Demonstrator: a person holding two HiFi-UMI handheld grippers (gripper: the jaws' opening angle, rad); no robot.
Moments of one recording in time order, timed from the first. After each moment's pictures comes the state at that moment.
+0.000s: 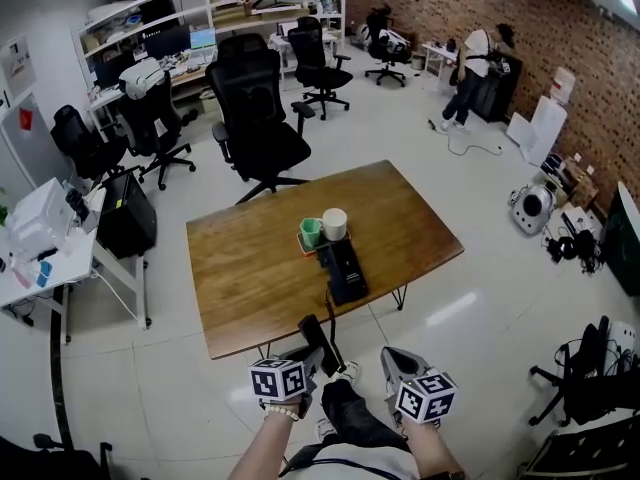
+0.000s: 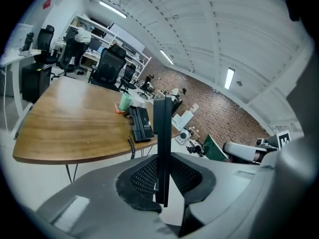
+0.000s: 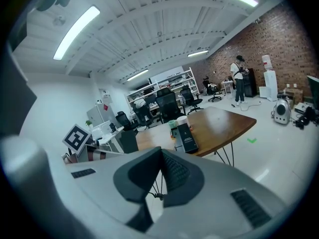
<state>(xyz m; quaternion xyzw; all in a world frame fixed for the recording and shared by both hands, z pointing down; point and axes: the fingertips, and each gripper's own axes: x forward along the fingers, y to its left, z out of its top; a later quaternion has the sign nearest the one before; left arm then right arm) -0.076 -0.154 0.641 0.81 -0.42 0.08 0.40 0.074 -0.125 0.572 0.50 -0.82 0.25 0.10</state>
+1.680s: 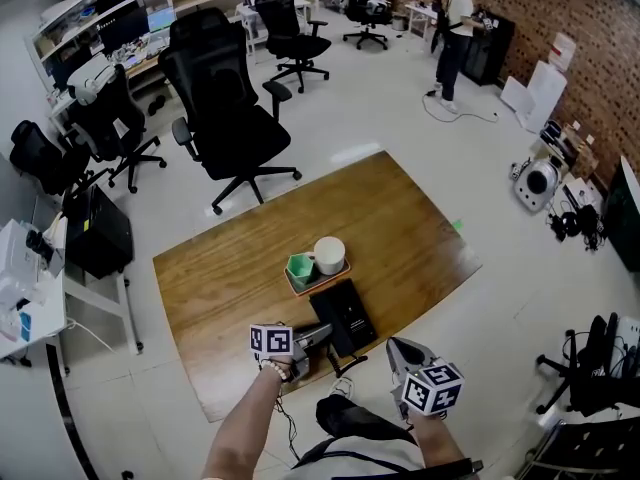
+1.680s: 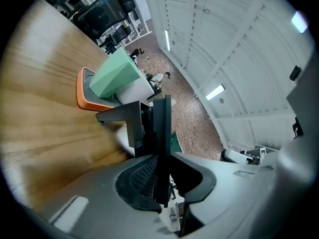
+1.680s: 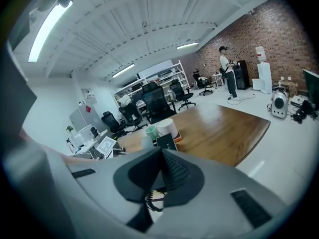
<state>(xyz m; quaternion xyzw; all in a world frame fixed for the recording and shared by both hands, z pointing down) -0.032 -0.385 0.731 0.84 -0.16 0.02 0.52 0.085 -0.311 0.613 0.53 -0.79 0.30 0.11</state>
